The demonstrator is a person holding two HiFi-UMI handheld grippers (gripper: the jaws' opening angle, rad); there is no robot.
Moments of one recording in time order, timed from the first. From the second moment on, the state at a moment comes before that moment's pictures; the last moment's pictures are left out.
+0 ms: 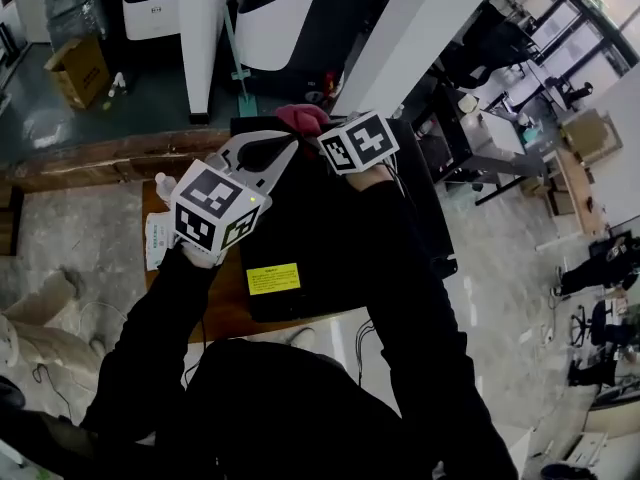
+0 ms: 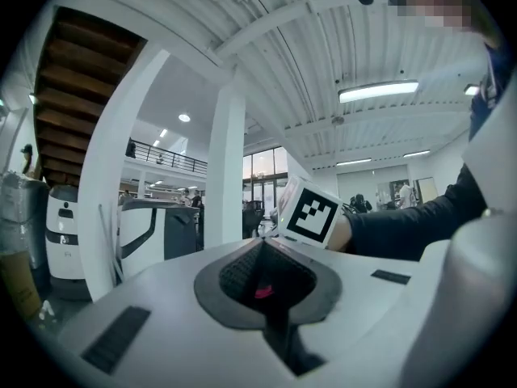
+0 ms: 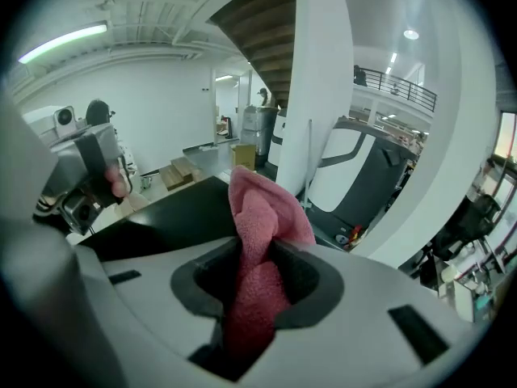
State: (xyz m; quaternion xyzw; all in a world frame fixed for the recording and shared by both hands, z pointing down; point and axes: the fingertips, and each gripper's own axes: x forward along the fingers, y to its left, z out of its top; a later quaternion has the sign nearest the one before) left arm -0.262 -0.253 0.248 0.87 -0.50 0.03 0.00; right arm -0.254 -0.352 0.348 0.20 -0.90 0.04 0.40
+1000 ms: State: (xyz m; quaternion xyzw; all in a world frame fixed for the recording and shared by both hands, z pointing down) left arm -0.147 -0.291 0.224 0.89 -0.45 0.06 -0.03; right arm -0.032 -0.454 0.277 0.33 -0.90 0.06 0.27
